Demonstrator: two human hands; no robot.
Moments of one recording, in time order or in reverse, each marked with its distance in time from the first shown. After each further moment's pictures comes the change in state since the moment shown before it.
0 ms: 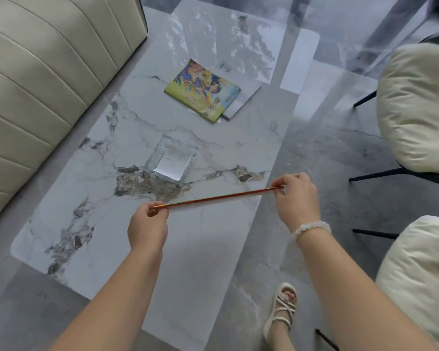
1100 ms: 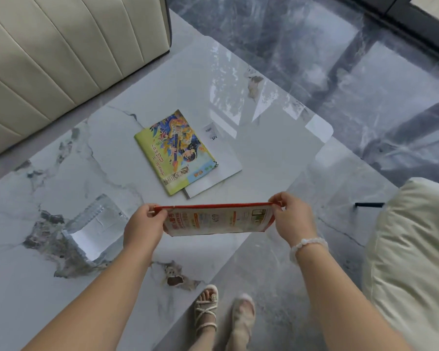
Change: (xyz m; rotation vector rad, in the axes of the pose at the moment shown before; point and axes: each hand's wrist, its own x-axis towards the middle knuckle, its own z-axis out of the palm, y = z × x) left_hand 0.107 0.223 0.235 0.051 0.040 -0.103; right_hand 0.390 -0.009 -0.090 -0.096 -0.252 -0.122
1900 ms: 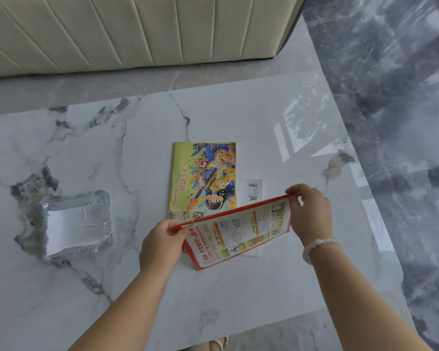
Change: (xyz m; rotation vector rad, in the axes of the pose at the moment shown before) left_hand 0.116 0.067 0.081 -0.206 0.200 -0.400; right_hand 0.261 -0.159 0.033 -0.213 -0.144 -0.512
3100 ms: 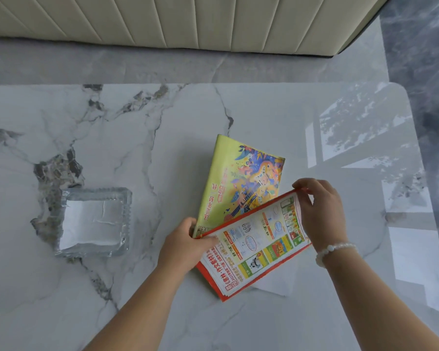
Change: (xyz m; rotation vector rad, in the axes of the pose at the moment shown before) left_hand 0.071 -0.007 0.000 -0.114 -0.225 -0.077; right_hand 0.066 -0.060 0.075 -0.075 -0.128 -0.289
